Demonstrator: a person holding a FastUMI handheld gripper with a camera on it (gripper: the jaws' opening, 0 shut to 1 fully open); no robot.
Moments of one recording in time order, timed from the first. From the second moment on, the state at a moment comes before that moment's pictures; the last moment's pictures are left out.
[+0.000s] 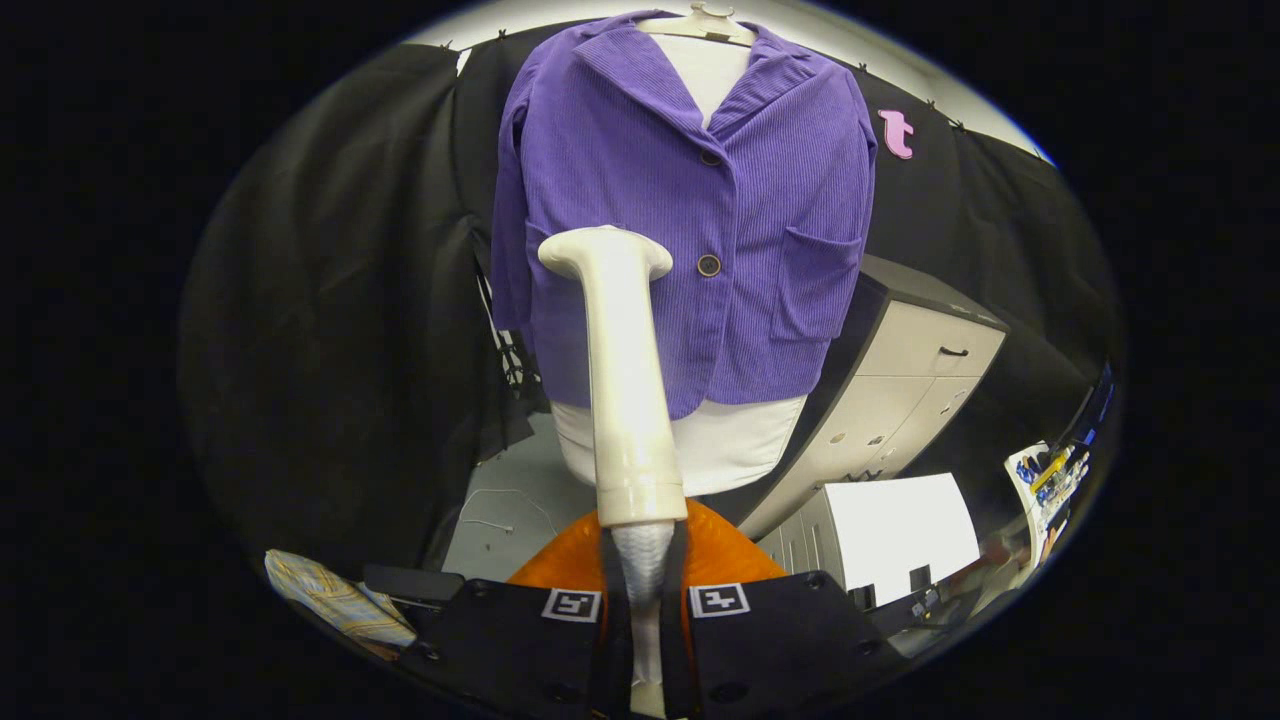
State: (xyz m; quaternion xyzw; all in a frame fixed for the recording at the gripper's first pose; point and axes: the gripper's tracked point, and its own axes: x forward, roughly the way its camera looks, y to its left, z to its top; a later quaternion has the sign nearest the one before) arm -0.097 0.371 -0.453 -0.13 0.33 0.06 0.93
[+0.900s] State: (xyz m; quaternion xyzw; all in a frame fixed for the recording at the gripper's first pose) arm -0.110 0.337 -0.520 -0.13 0.39 0.12 0.90
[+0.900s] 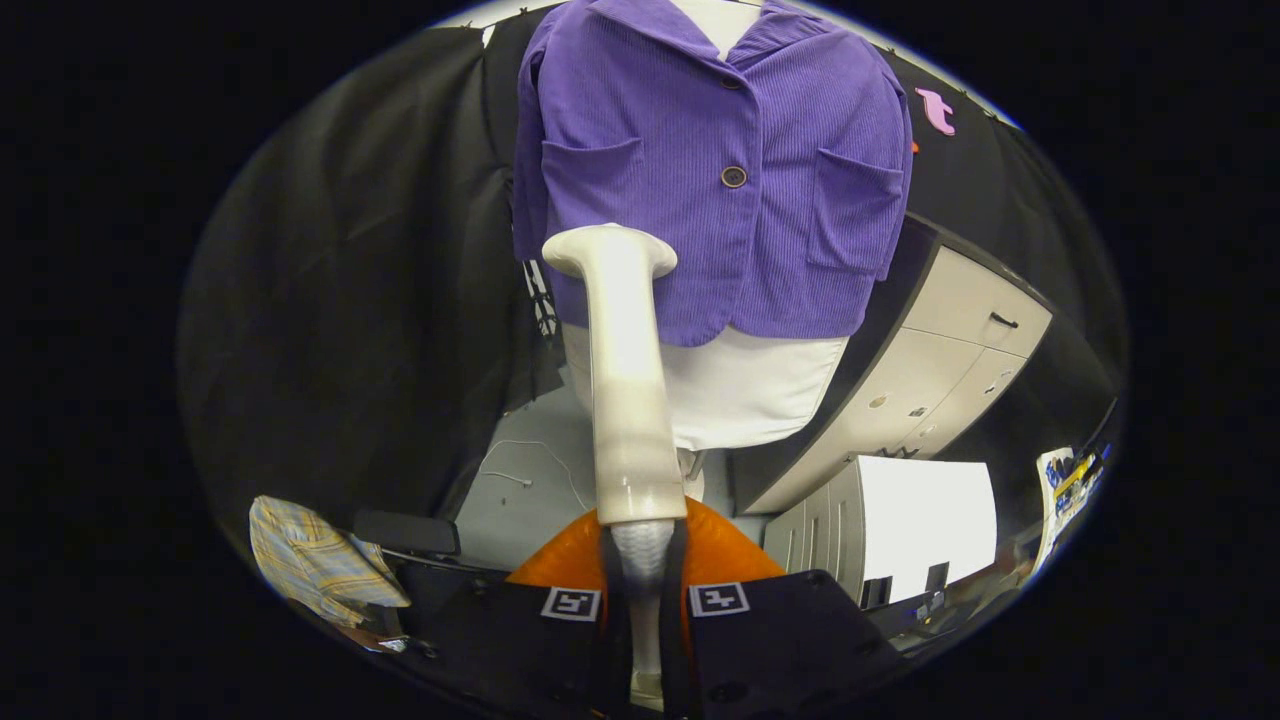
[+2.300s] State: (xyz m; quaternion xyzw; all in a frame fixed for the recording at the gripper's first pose) arm -0.050 0.220 -0.279 -0.05 0.19 0.13 0.97
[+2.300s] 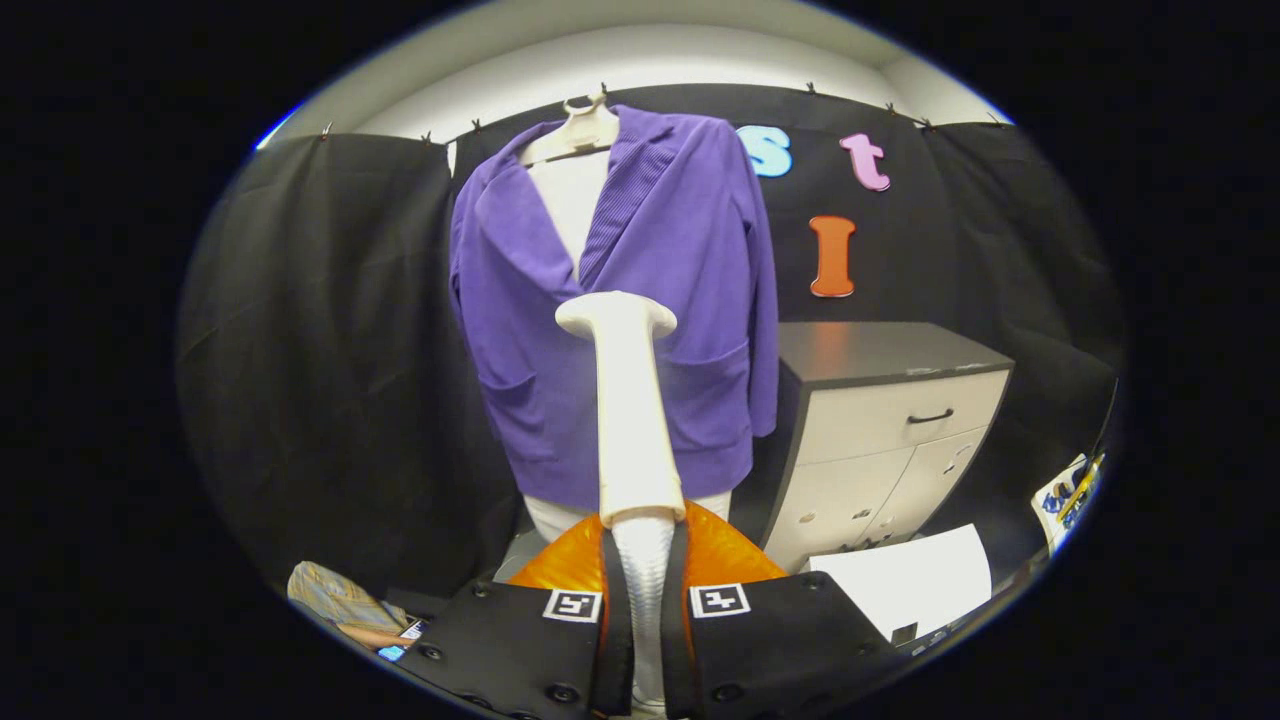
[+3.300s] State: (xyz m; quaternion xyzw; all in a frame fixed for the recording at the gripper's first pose) arm -0.020 0.076 -0.077 0.00 0.00 -0.02 1.00
